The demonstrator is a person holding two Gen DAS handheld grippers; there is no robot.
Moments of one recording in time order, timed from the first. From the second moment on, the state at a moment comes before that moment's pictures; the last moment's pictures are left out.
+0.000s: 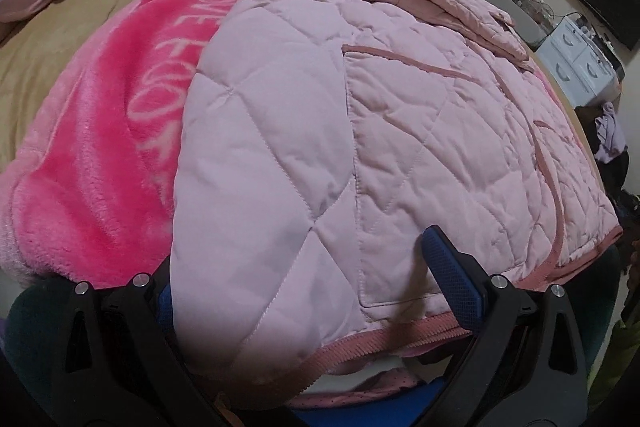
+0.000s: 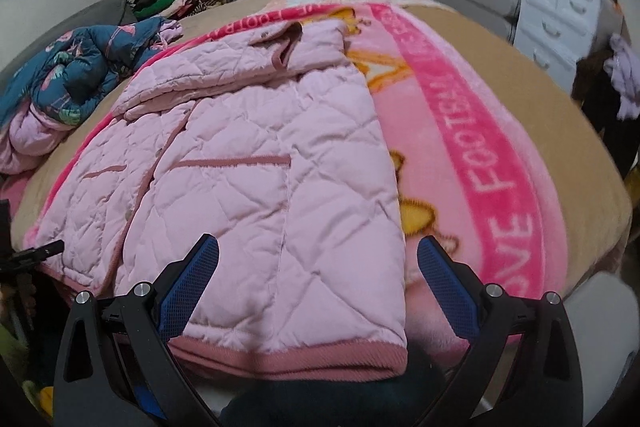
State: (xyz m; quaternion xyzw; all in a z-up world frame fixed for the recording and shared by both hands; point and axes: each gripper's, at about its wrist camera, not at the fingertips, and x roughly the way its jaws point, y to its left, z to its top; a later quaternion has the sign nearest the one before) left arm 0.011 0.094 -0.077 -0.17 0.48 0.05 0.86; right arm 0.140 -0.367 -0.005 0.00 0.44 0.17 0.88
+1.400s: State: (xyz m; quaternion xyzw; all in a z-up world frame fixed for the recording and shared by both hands) left arm -0.008 0.092 -0.070 -0.18 0.45 0.06 0.87; right arm 0.141 -0.367 0.036 0.13 0.37 0.32 0.87
